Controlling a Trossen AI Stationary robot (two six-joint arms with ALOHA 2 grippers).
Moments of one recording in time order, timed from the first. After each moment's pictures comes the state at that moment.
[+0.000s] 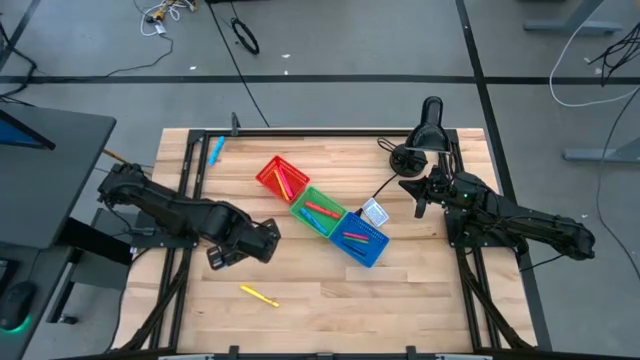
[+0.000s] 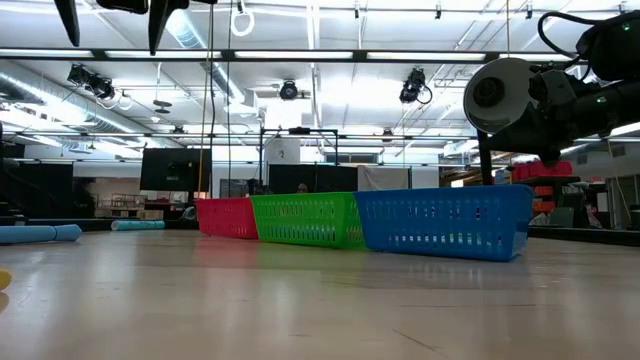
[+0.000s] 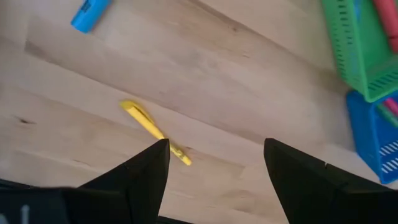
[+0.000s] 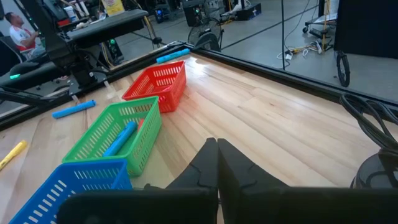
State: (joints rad) left arm -0.40 1.51 1.41 -1.28 -0.06 -2.40; right arm -0.38 0.19 0.07 -0.11 0.04 0.27
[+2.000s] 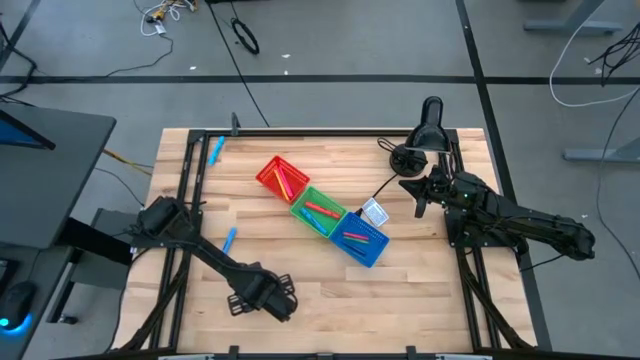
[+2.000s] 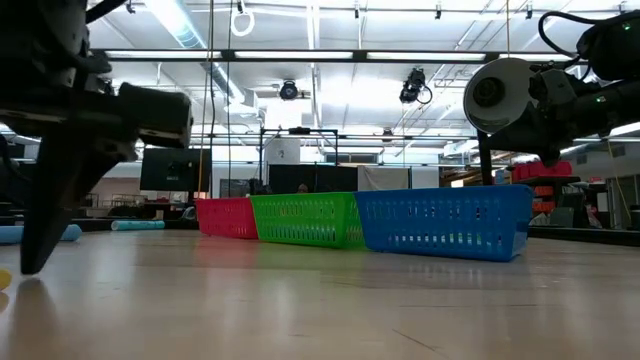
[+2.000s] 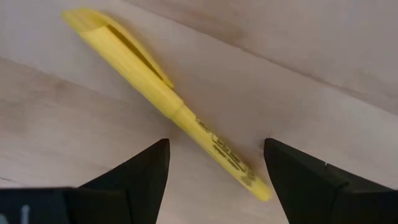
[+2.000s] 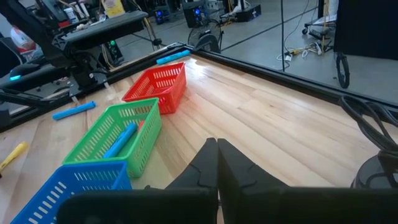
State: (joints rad) left arm -0.62 1.94 1.27 -0.80 0.05 -2.54; right arm -0.38 0.19 0.07 -0.10 0.04 0.27
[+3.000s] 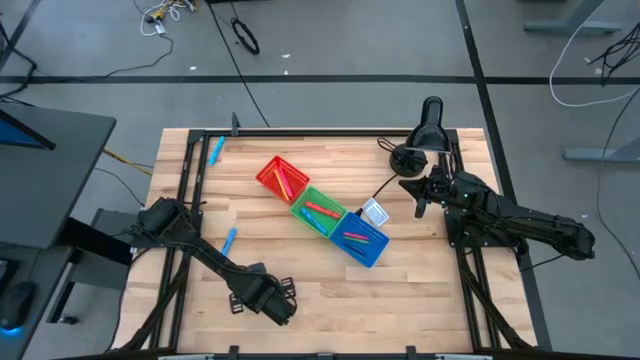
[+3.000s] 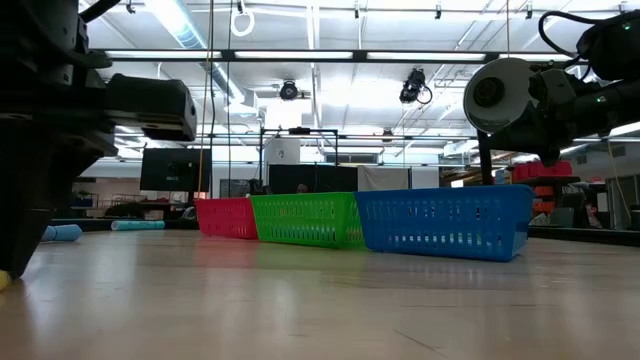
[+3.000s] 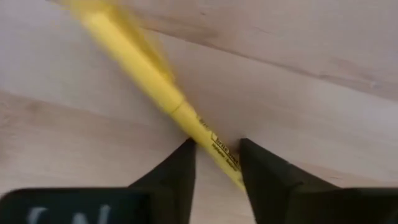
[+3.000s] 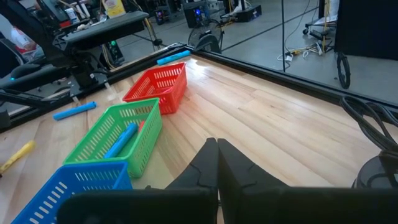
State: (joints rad) left arm -0.62 1.97 1.26 -0.79 -0.03 -2.46; right arm -0.38 0.19 0.07 -0.10 0.04 0.27
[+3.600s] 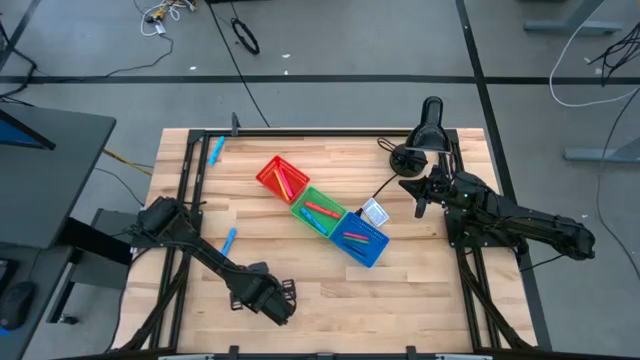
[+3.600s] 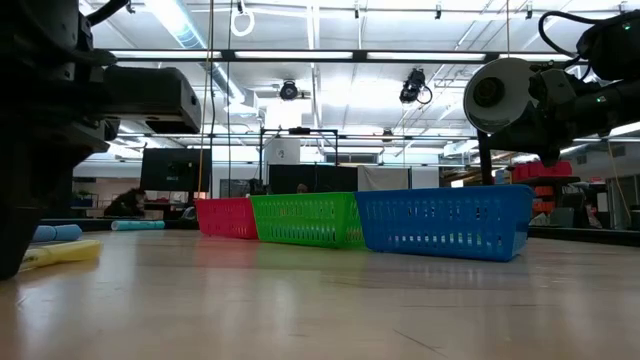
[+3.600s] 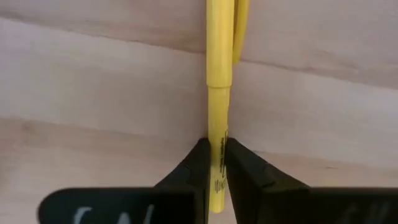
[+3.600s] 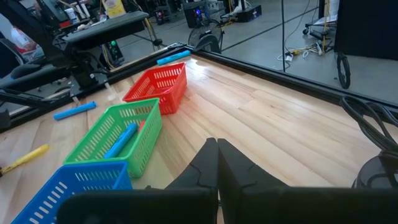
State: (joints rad) left arm -0.62 1.96 1.26 -0.78 -0.06 -2.37; right arm -0.38 0.19 0.07 -0.10 0.04 0.27
